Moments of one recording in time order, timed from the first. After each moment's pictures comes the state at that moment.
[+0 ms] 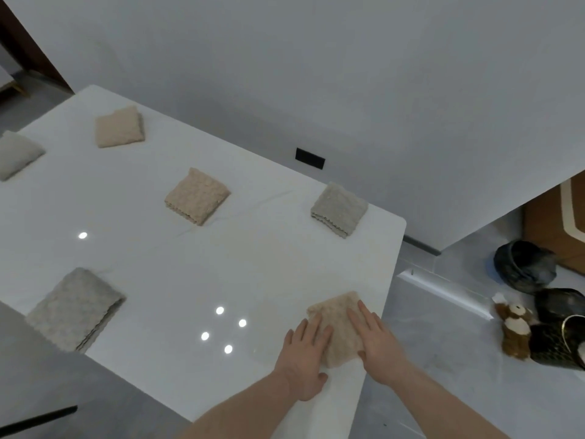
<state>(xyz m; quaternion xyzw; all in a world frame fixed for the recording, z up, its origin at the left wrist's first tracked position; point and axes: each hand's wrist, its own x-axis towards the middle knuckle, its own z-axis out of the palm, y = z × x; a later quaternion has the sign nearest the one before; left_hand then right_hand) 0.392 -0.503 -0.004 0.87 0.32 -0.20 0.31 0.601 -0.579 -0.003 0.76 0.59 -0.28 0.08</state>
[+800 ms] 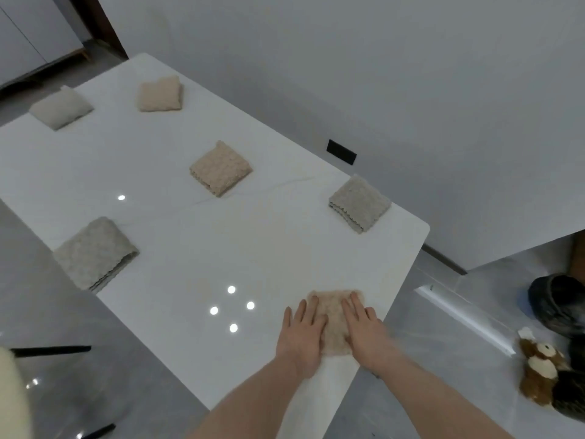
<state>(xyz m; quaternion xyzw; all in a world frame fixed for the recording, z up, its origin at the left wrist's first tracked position) 0.427 -0.519 -0.019 0.84 0.45 -0.17 0.26 0.612 -0.552 -0.026 0.69 0.66 -0.23 0.17</state>
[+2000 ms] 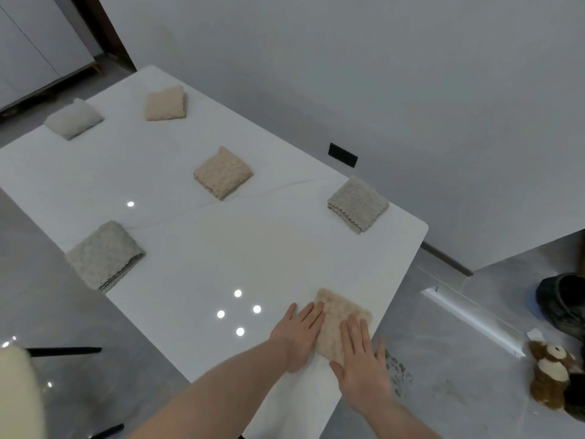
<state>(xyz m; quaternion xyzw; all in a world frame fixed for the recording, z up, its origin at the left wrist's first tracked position) 0.410 -0.507 -0.008 0.90 0.30 -0.28 0.17 0.575 -0.625 -0.027 0.74 0.64 -0.19 0.13</state>
